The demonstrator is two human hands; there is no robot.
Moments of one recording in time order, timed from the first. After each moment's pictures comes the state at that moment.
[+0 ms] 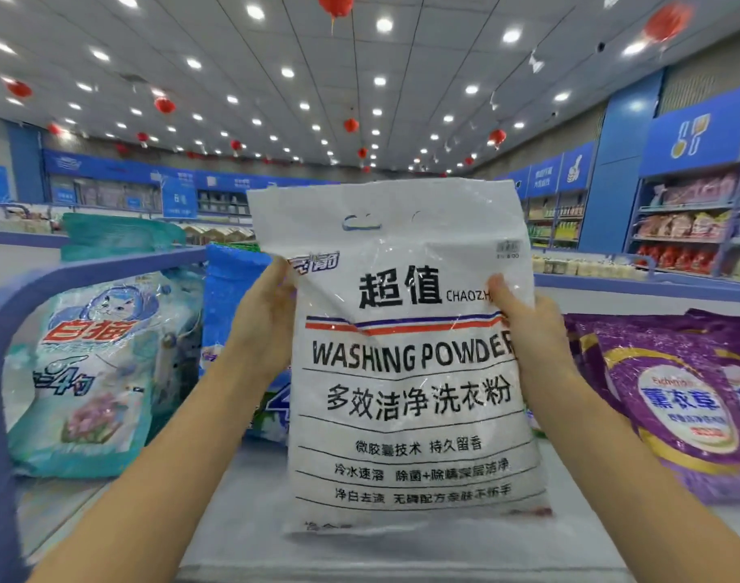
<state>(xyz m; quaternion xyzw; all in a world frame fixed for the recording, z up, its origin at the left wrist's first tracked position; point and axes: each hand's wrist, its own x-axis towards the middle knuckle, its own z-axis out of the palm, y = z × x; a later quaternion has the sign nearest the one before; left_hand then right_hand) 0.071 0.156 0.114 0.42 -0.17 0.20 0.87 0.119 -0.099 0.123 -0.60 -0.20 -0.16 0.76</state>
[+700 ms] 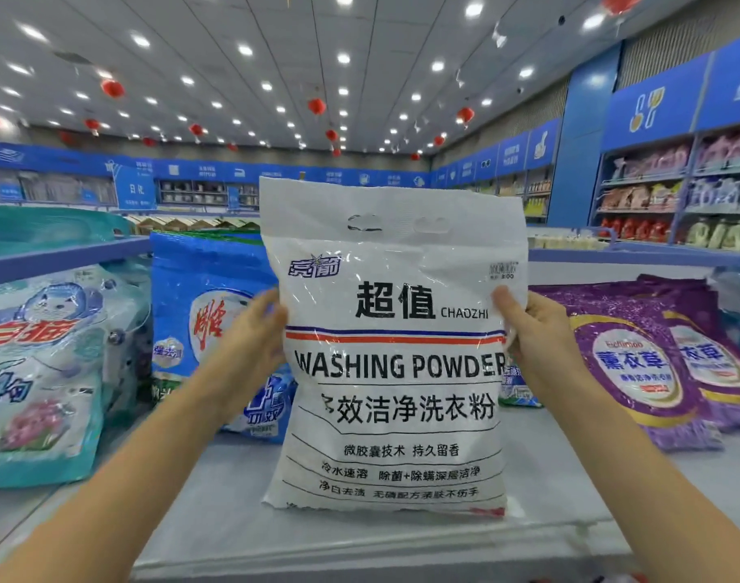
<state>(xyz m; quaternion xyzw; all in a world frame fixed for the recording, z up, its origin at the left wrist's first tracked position) 0.067 0.132 0.082 0.66 -0.05 0.19 0.72 0.129 -0.157 0.095 -0.65 -0.21 -0.18 0.71</state>
